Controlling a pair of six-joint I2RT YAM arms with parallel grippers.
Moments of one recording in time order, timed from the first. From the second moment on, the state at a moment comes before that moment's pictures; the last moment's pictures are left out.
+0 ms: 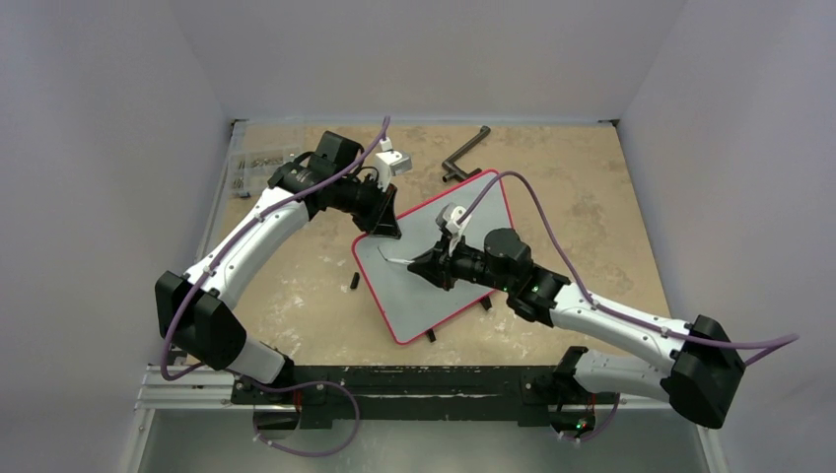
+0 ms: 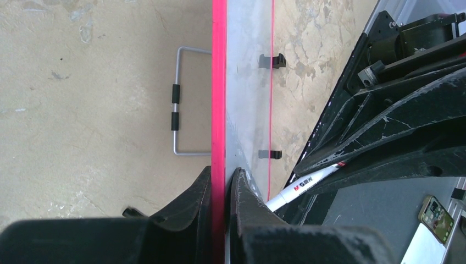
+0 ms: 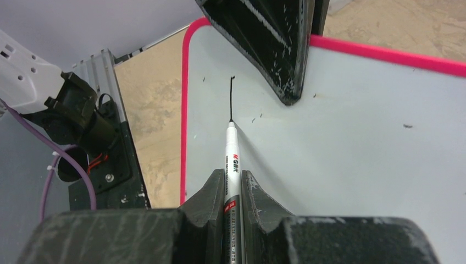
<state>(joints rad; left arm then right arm) -0.48 1.50 1.42 -0.85 0.62 0.14 0.89 1.12 0.68 0.25 -0.24 0.18</state>
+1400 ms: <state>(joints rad) -0.48 1.50 1.43 -0.85 0.62 0.14 0.90 1.11 0.74 0.18 -0.13 0.19</state>
